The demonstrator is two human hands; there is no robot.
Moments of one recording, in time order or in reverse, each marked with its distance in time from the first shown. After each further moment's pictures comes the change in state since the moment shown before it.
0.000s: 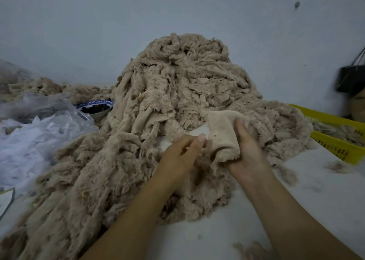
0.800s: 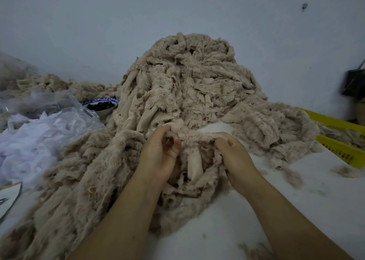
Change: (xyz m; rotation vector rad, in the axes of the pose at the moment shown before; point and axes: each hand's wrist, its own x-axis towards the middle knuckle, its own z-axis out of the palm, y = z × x) left_hand 0.012 0.013 -0.028 -1.234 0.409 -0.393; right_hand -0.003 0.026 -0.007 -0.899 0.026 -0.142
